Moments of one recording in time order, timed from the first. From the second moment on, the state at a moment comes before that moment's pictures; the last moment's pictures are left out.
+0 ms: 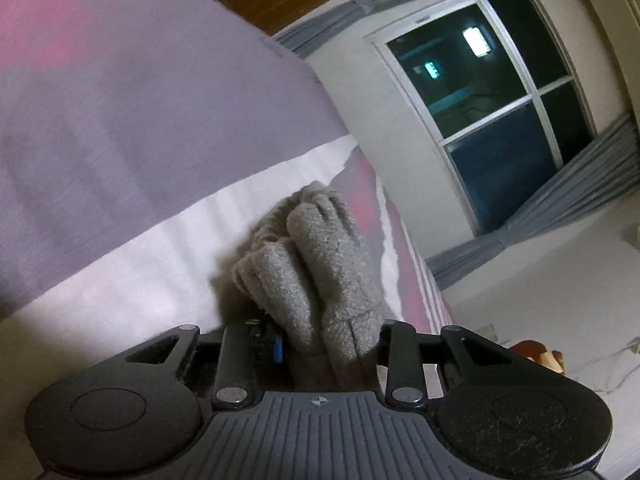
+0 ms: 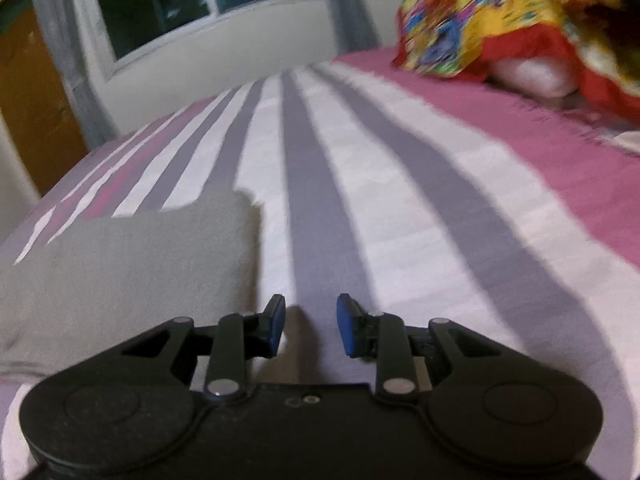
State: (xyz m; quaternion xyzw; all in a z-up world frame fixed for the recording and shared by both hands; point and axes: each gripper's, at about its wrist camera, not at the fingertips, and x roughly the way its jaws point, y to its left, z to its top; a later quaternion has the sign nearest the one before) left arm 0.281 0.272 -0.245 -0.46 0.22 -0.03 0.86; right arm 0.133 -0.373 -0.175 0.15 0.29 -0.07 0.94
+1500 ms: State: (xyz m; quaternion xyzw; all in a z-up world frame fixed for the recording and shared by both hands) left arm 0.276 -0.148 -0.114 0.02 0.29 -0.32 0.90; right arm 0.119 -0.446 -0.204 0.08 0.26 -0.14 0.95
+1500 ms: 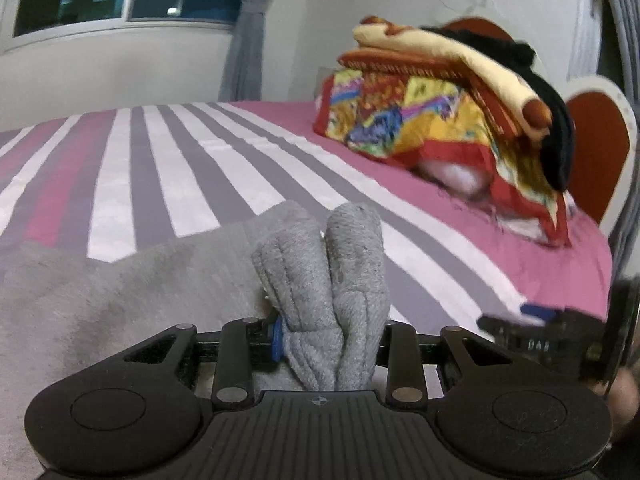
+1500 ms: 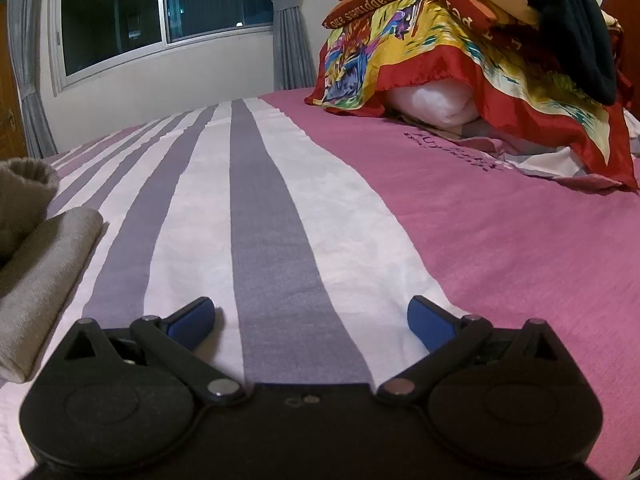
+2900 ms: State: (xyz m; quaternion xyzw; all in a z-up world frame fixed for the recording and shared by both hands) left arm 0.194 0.067 -0.176 0.00 0.27 -0.13 0.96; right arm 0.157 -0.301 -0.159 0.28 0.34 0.04 0.90
